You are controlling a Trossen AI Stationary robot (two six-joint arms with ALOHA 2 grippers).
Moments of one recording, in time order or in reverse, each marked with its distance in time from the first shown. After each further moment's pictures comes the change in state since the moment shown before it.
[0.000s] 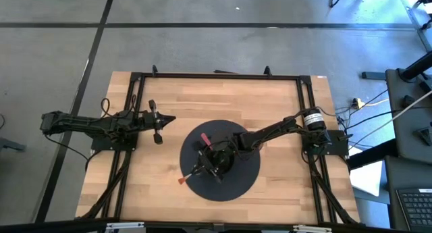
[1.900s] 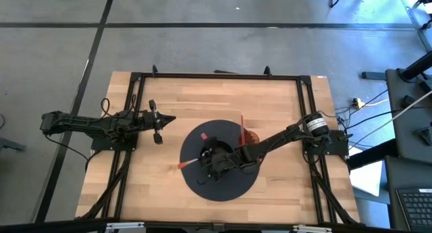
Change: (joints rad) left arm 0.000 0.000 0.000 0.000 -0.001 -0.024; right arm 0.123 -0.006 -0.005 -0.308 0.781 0.014
